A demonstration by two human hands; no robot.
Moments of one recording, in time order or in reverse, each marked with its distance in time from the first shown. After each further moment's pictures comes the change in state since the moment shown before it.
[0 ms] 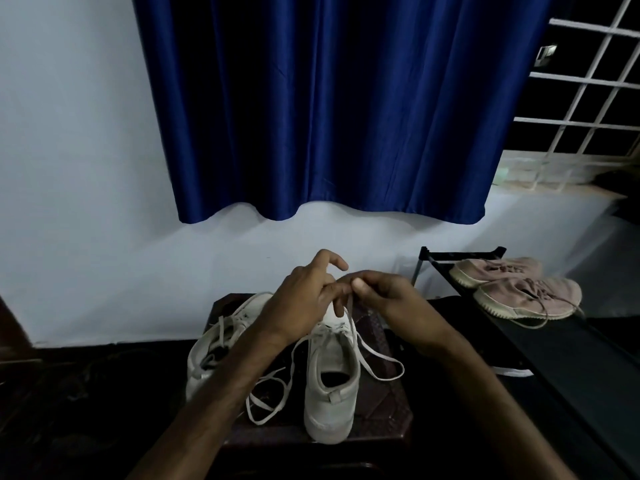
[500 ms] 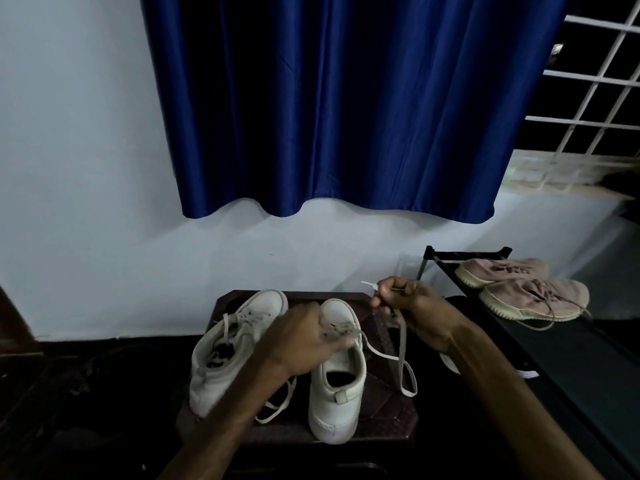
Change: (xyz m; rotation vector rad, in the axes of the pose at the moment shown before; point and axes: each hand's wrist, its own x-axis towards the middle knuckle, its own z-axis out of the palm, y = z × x) left_hand -0.031 -0.034 0.020 0.270 -0.100 -0.336; right_hand 0.011 0.046 -0.023 0.514 0.074 0.268
